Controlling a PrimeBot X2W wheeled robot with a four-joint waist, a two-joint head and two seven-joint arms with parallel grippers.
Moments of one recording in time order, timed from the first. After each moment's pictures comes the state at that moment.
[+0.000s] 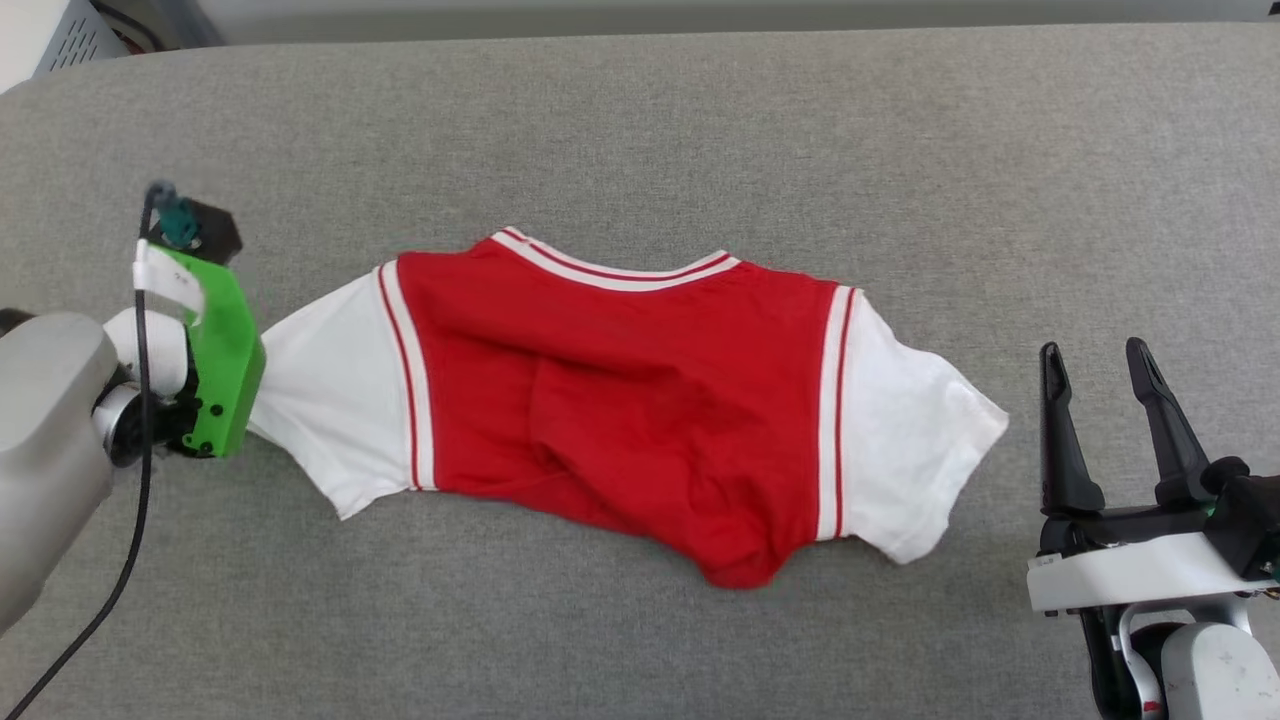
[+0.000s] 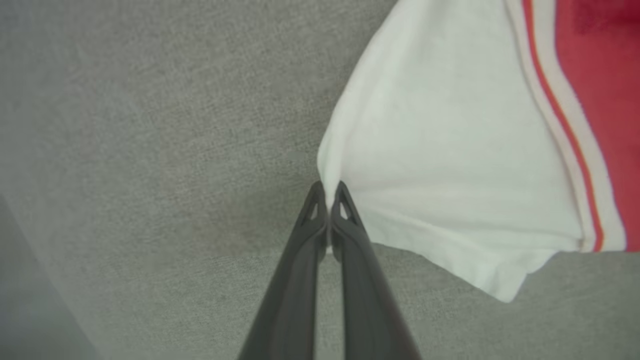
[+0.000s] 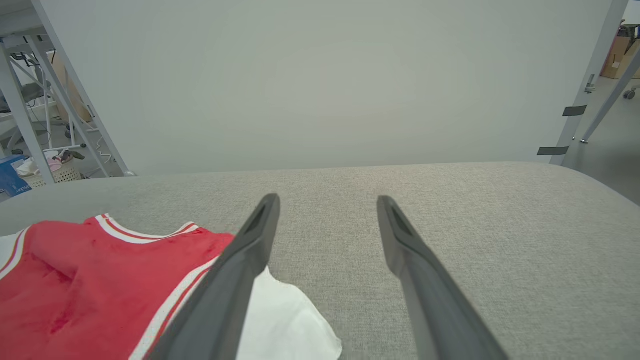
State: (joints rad) left arm -1.06 0.73 -1.26 0.71 -1.17 -0.13 0.57; right arm -0.06 -0.05 -0.04 -0.06 0.16 0.13 -0.26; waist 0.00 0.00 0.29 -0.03
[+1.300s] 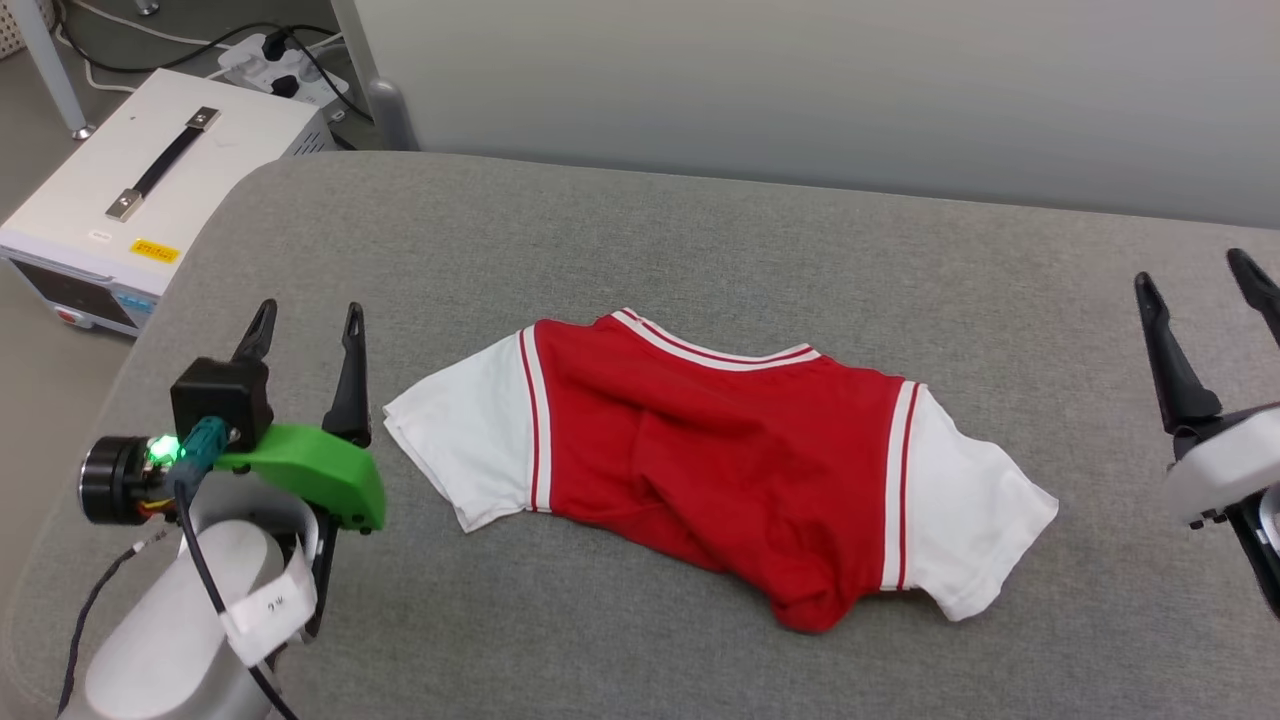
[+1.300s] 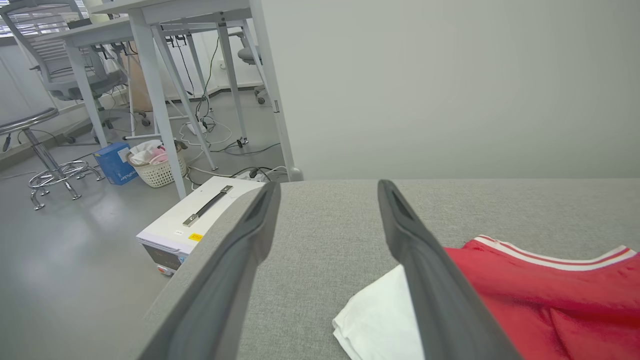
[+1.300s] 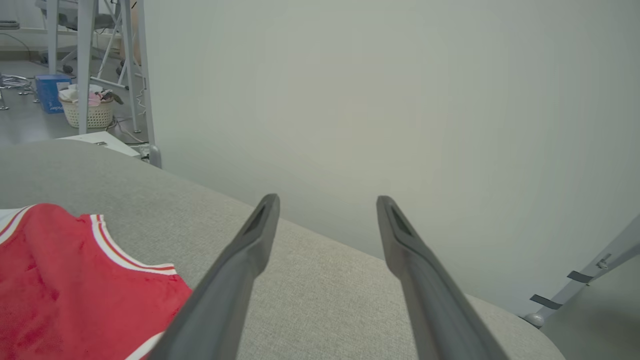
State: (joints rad) left arm -0.44 0.54 -0.57 0.29 -0.64 0.29 -0.26; right arm -0.23 -0.42 0.03 0.03 0.22 0.13 -0.07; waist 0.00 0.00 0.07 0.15
